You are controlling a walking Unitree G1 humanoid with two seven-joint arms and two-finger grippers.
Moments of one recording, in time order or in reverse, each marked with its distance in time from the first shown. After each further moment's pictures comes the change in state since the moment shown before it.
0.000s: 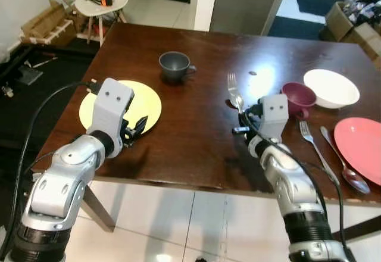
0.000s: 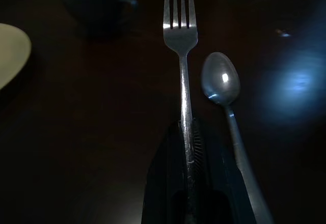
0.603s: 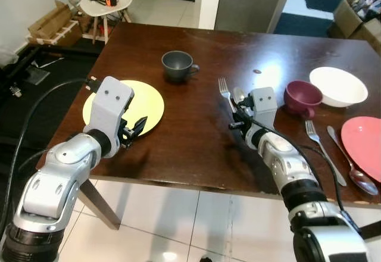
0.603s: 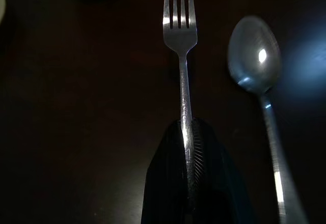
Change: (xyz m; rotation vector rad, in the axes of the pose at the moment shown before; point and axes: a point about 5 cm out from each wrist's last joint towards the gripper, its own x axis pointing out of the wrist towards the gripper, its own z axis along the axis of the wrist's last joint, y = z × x) left arm -0.008 0.004 0.006 0.047 0.016 -0.032; right arm 0.027 -0.007 -0.014 -0.012 0.128 0.042
